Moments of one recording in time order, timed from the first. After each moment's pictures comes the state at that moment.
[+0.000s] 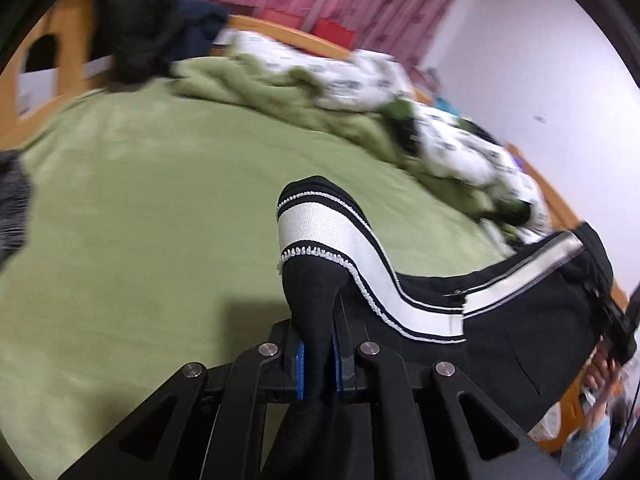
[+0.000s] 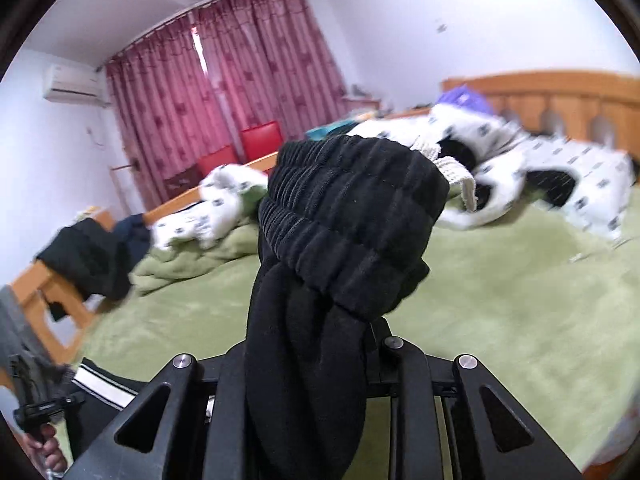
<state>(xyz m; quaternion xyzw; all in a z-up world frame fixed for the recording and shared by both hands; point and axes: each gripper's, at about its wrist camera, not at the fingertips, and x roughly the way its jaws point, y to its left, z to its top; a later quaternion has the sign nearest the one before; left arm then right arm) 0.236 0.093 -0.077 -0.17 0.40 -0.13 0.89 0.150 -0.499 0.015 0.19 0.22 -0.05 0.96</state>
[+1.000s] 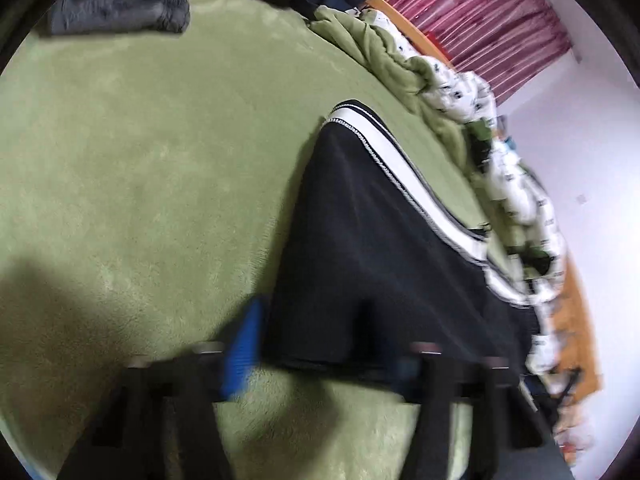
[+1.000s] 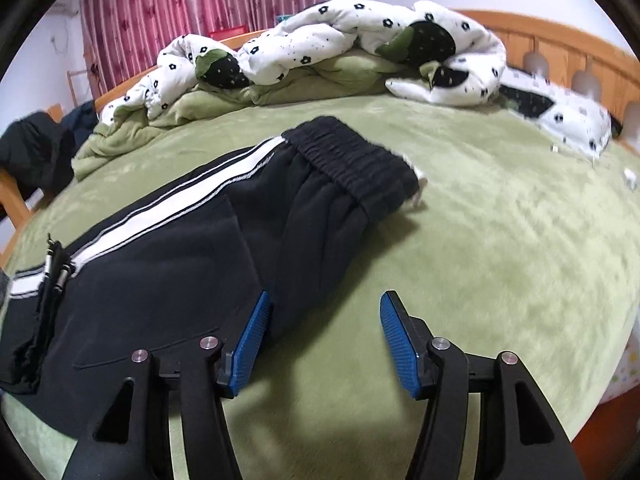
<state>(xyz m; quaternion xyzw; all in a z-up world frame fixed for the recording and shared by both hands) 0.119 0.166 -0.204 -0.31 0.43 -0.05 0.85 0.108 -0.473 -0.156 0.13 0.37 -0.12 0.91</state>
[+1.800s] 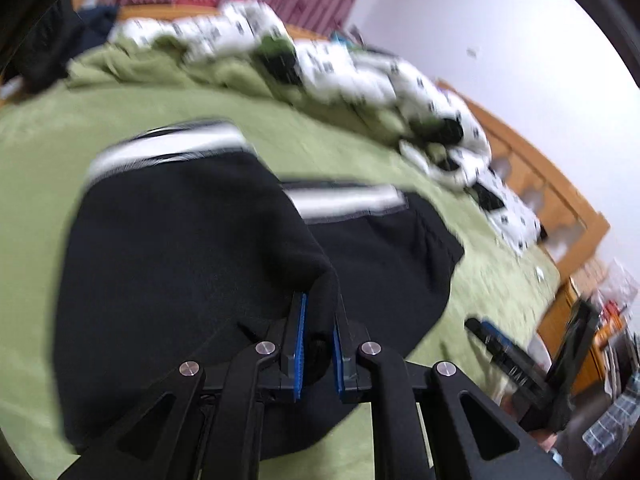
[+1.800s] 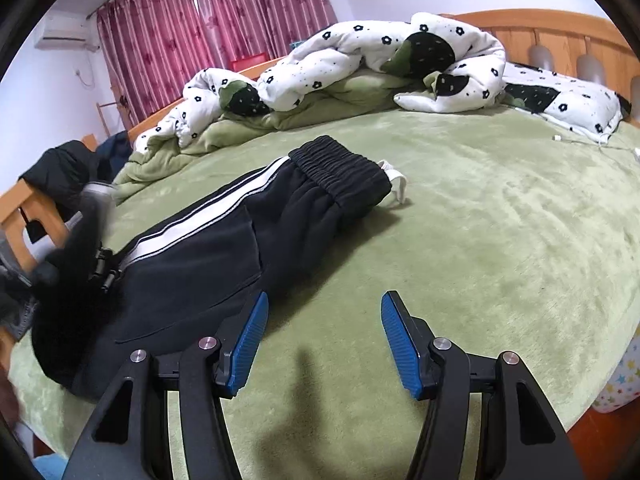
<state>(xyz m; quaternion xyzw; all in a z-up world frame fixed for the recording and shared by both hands) 0.160 -0.183 -0.132 -0.10 0.41 -0.25 0.87 0.064 -0.502 -0.148 0.16 0.32 -0.06 0.93</state>
